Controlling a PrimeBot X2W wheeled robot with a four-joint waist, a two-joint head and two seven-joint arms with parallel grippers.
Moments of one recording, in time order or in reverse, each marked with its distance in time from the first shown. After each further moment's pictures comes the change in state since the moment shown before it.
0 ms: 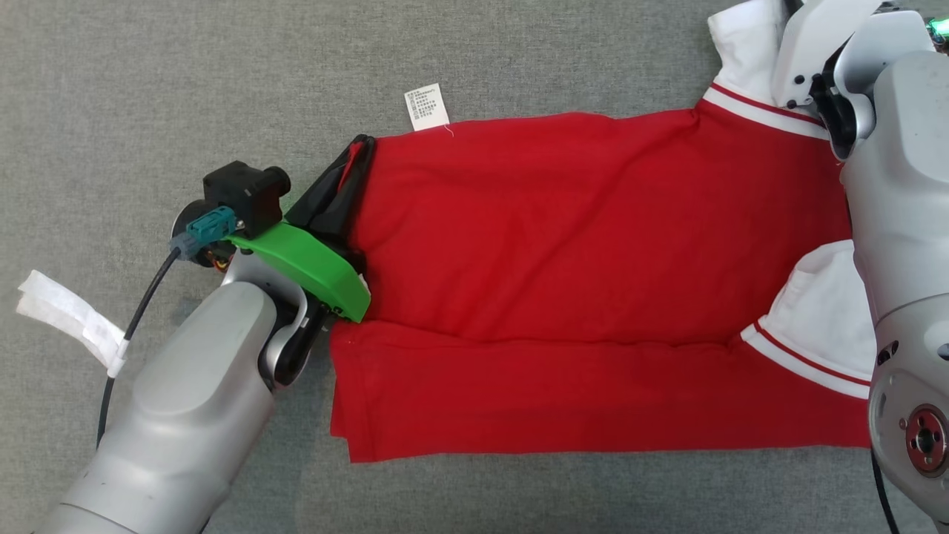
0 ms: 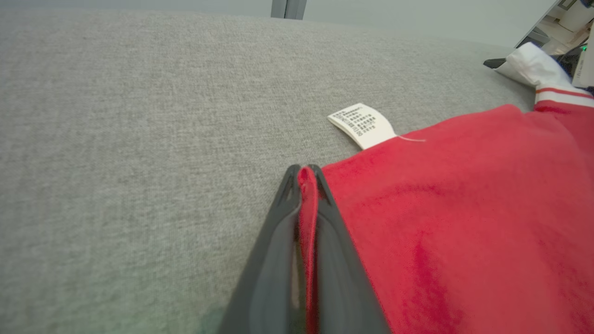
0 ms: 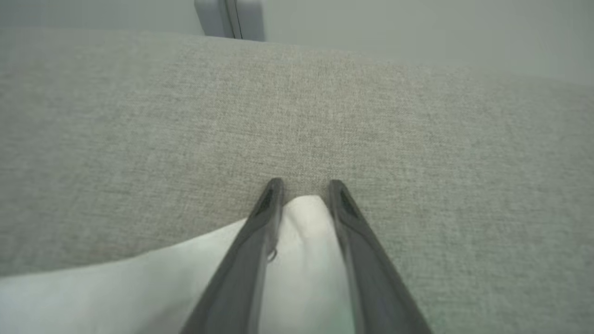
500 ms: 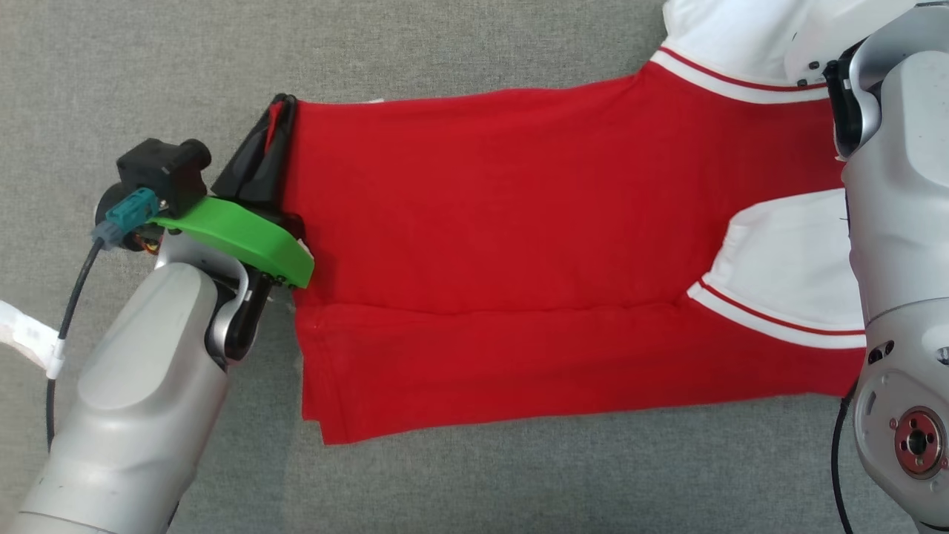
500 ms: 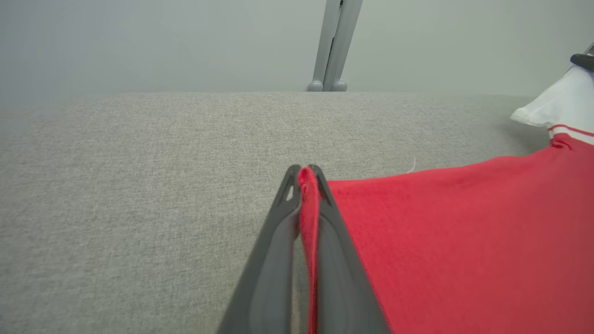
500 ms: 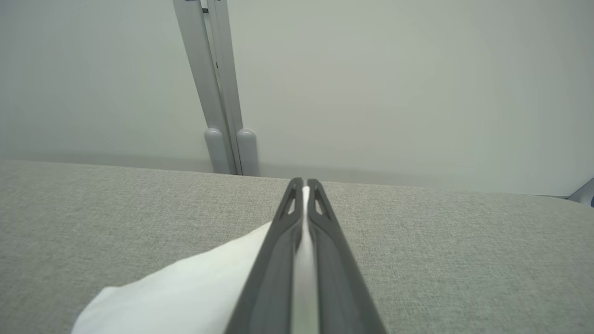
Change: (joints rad) left arm 0.024 0.010 0.205 -0.029 0.111 0.000 0.001; right arm 0.014 0.028 -0.117 -0.076 -0.086 0.001 -0.334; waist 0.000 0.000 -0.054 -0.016
